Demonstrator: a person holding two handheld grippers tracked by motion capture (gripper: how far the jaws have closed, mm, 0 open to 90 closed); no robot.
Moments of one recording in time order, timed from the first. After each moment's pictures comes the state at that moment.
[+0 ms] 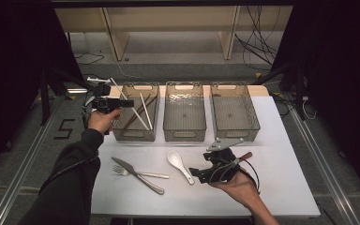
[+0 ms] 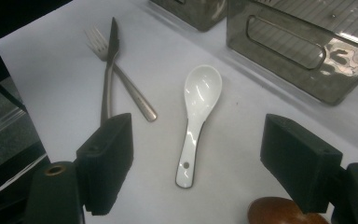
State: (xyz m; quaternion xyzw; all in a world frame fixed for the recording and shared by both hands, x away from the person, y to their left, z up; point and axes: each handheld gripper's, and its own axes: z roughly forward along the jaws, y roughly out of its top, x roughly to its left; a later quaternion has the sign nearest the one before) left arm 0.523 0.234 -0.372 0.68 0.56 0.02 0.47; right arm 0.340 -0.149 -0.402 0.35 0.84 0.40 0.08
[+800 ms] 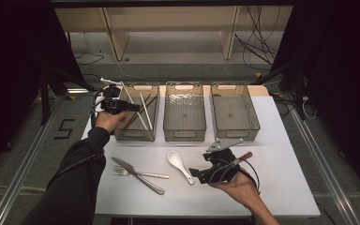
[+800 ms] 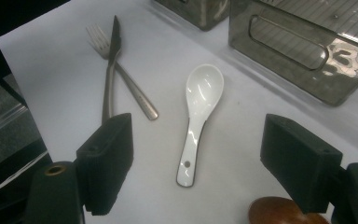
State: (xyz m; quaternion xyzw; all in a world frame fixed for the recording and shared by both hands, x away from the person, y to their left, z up) left arm 0.538 0.216 -0.387 0.71 0.57 0.01 0.42; right arm 0.339 -0.149 -0.402 0.35 0.85 0.39 0.08
